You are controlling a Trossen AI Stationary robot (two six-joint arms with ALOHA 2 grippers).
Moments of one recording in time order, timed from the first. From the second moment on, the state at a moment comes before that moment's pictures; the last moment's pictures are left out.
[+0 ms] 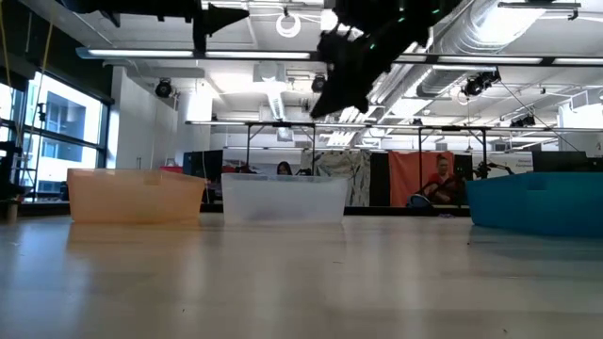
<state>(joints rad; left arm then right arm) 0.44 0.95 0.71 0.37 0.20 -0.37 -0.28 1.62 1.23 -0.33 -0.13 0.09</state>
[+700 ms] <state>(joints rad) 0.44 0.95 0.71 0.46 0.20 -0.44 -0.29 2.09 1.53 -0.52 -0.12 0.16</state>
